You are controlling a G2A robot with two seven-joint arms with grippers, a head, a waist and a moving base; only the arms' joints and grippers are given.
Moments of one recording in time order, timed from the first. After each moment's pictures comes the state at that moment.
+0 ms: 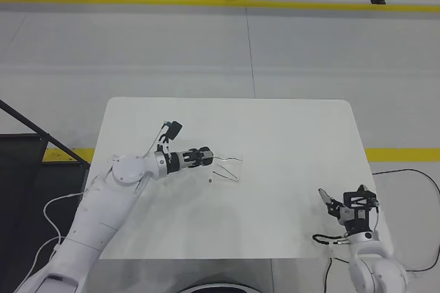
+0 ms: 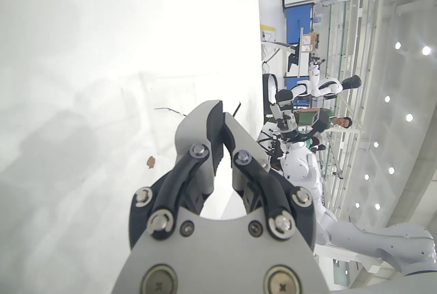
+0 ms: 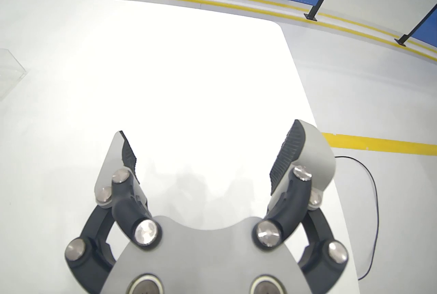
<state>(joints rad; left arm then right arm) 0.90 -1.18 -1.16 -1.25 -0.05 -0.15 -0.88 -1.73 -1.15 1.63 -1.81 -1.27 -0.05 0.01</state>
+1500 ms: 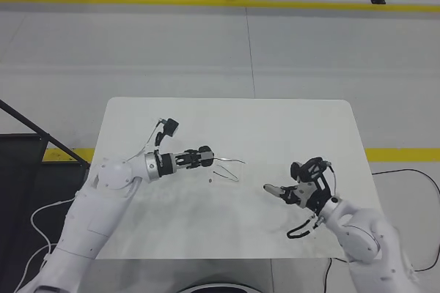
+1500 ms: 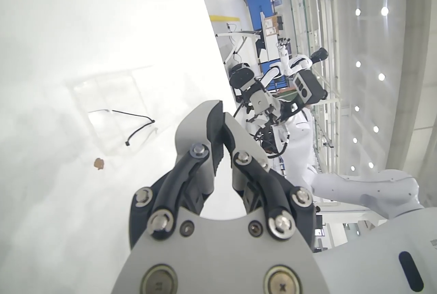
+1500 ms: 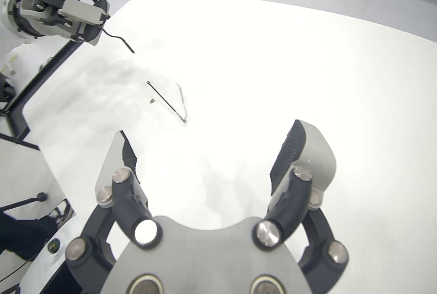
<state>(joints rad) 0.97 -1.15 -1.23 -1.35 -0.18 -0.33 -0.98 -1.39 -1.14 1.45 -1.83 -0.82 -0.51 0.59</state>
